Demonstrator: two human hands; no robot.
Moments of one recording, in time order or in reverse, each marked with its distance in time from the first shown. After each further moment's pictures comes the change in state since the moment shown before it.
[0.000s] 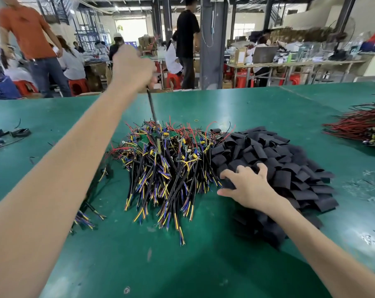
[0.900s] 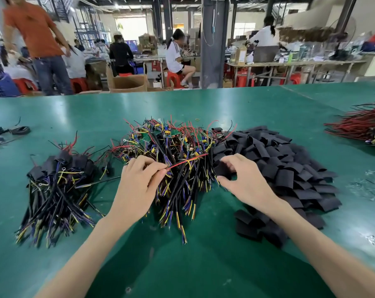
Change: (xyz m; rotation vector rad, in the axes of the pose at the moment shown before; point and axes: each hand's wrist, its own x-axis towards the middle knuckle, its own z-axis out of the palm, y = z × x) left_hand -0.166 -0.146 0.007 0.428 -0.144 0.445; right_hand -0.004 -0.016 -0.012 0.624 0.346 -0.097
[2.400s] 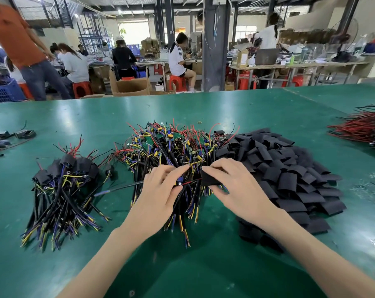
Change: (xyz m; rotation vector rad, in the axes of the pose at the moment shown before) left_hand -0.014 0.023 0.009 -0.057 -0.089 0.136; right_hand -0.011 -0.027 0.001 -0.250 0.075 -0.446
